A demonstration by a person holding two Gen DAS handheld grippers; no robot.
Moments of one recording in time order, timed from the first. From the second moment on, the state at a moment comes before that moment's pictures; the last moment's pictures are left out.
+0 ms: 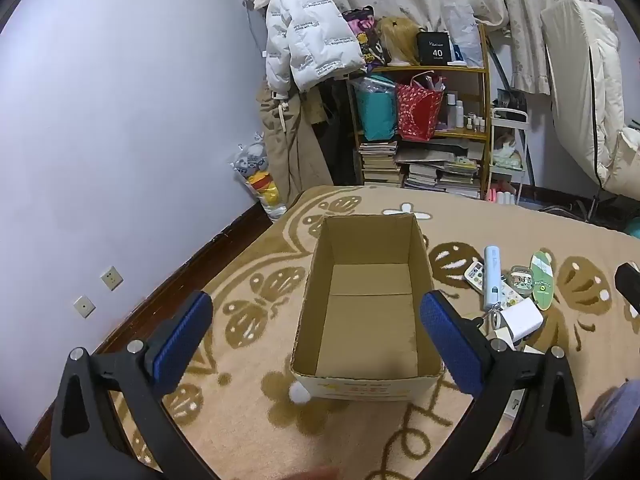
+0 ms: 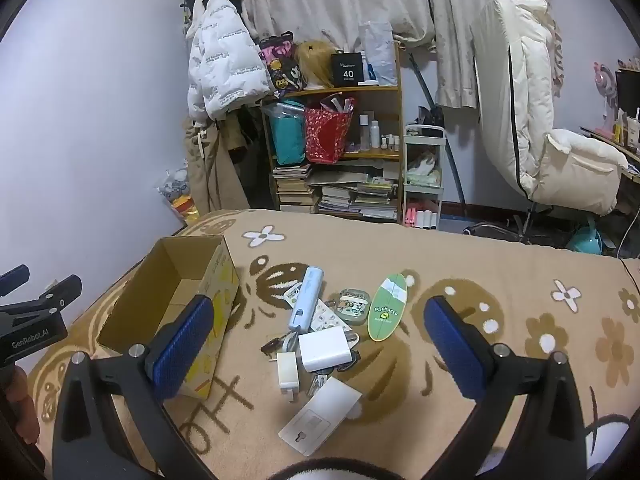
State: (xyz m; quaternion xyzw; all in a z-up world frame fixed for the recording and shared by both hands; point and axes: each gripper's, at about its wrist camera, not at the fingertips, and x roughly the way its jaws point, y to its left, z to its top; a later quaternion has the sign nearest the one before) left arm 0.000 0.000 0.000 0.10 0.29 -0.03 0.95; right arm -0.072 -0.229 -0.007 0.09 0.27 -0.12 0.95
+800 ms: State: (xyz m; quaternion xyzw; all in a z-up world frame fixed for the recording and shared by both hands) left arm 0.006 -0.001 -0.003 0.12 0.29 -0.03 0.95; right arm -0.072 -0.227 -0.007 0.09 0.27 -0.12 0.95
